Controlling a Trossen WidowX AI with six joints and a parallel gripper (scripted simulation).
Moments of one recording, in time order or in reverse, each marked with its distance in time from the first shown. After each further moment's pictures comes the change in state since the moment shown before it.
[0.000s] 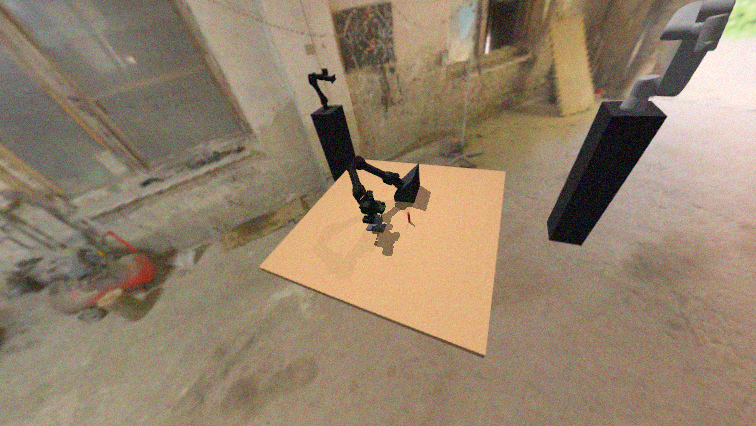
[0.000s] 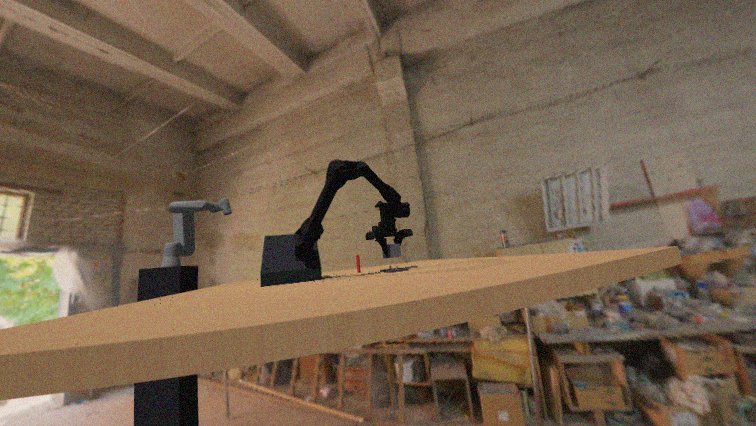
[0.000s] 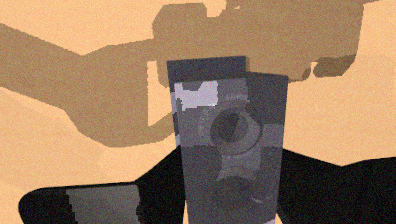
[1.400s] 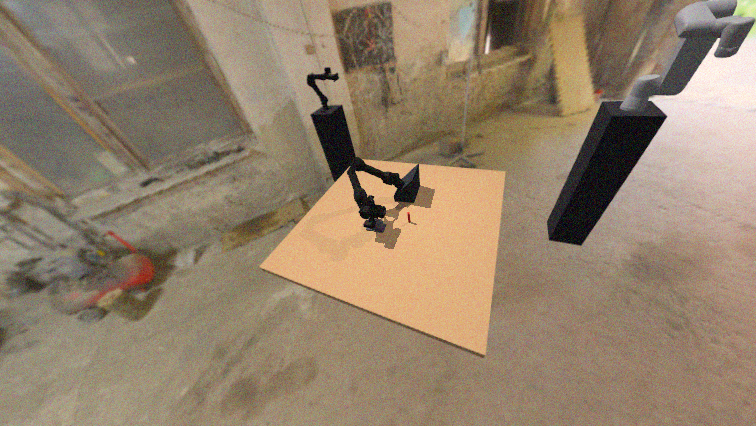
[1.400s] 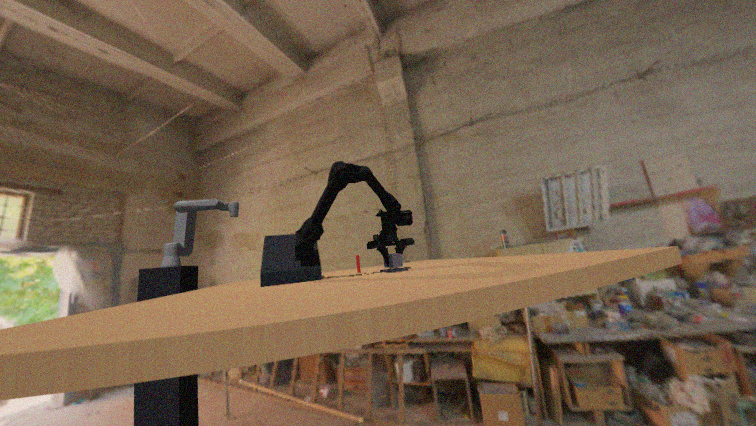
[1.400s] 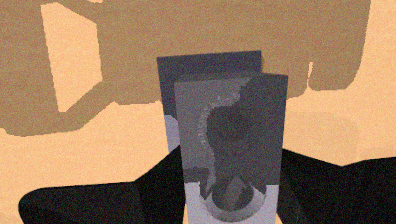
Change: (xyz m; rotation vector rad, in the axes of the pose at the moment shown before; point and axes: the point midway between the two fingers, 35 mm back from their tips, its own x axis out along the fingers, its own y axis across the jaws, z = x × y) arm 0.037 -0.001 -0.002 0.002 0.001 -0.003
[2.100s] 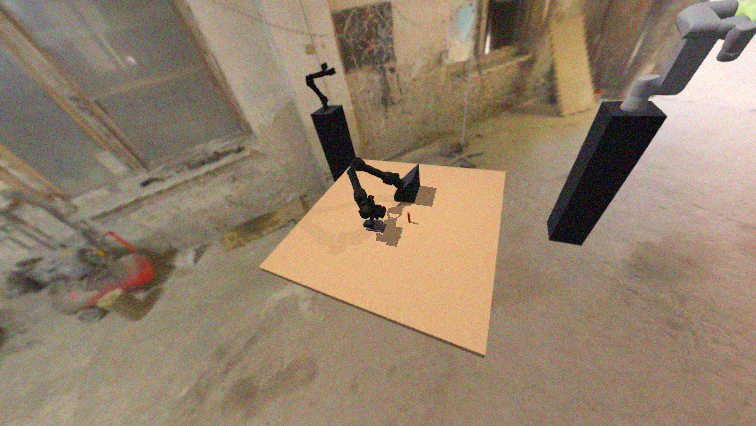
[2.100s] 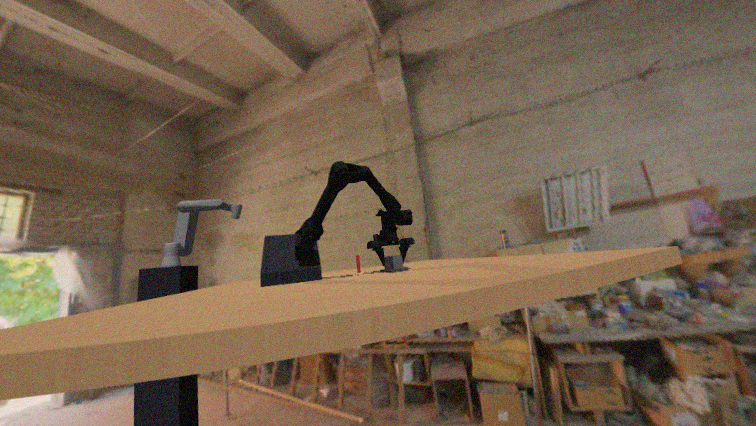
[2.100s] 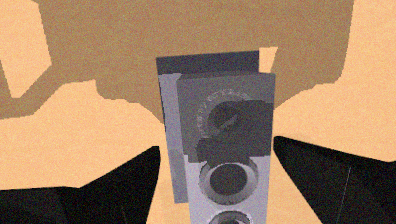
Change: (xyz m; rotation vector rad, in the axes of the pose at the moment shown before) arm -0.001 0.000 0.000 -0.001 0.000 -0.002
